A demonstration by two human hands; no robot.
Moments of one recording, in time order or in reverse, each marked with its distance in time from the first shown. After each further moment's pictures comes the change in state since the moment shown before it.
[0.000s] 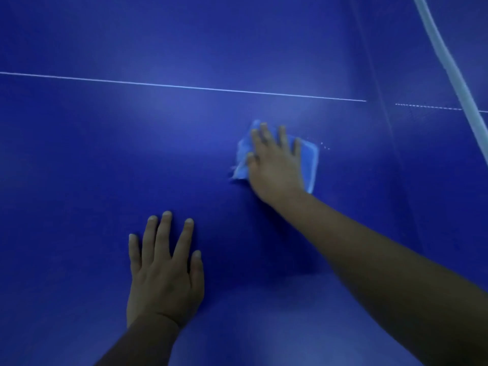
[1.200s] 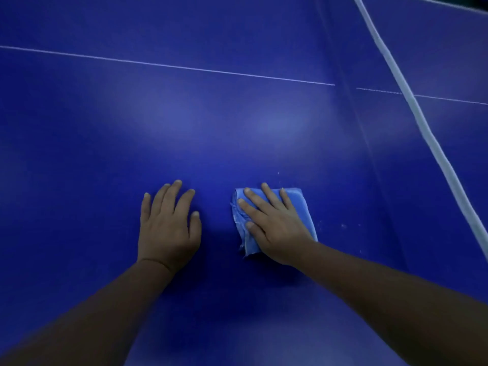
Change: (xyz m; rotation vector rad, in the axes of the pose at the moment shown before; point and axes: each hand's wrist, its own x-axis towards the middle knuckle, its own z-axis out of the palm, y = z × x) left_hand -0.093 -0.018 -0.022 -0.136 0.102 0.090; right_hand -0.255 0.008 0.009 -0.022 -0.178 -0.399
